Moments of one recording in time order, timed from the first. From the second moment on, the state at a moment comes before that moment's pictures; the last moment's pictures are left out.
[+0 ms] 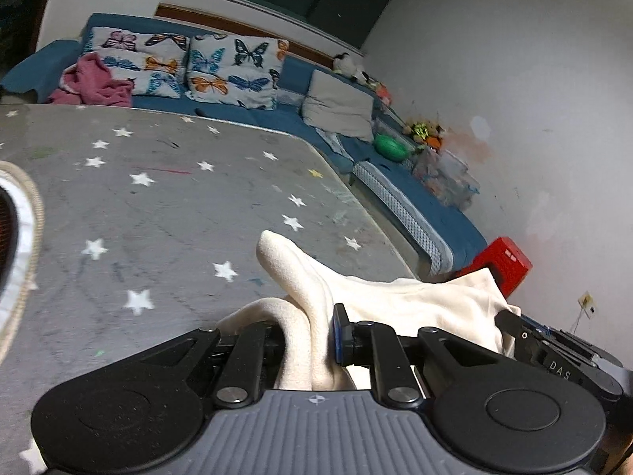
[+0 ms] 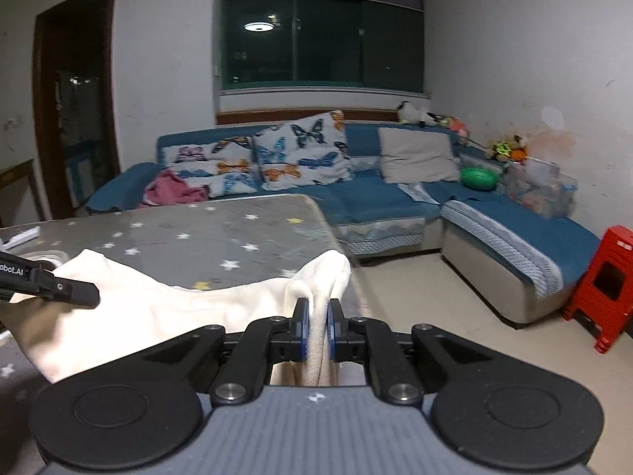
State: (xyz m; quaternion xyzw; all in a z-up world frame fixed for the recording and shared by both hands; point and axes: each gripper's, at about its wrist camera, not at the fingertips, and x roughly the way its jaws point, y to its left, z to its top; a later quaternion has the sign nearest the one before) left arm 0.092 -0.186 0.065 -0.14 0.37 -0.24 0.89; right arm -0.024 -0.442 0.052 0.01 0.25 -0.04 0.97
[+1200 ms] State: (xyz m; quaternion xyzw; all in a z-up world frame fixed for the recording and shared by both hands) left arm 0.136 -0.178 0.025 -0.07 0.39 -0.18 0.90; right arm 0.036 -0.440 -0.019 0.05 0.33 0.00 0.94
